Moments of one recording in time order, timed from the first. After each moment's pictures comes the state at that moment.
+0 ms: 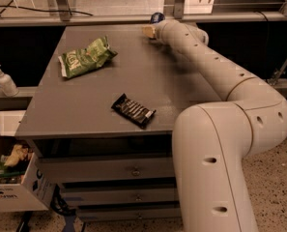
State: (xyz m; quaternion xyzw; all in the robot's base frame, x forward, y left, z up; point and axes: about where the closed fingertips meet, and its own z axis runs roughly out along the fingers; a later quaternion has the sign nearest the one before) arm 0.985 -0.080 0.844 -0.15 0.77 0.10 0.61
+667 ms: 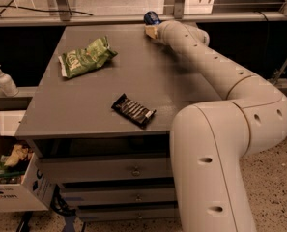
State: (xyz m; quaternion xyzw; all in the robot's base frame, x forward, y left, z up) arm 0.986 -0.091 0.836 -0.15 0.77 0.08 0.61
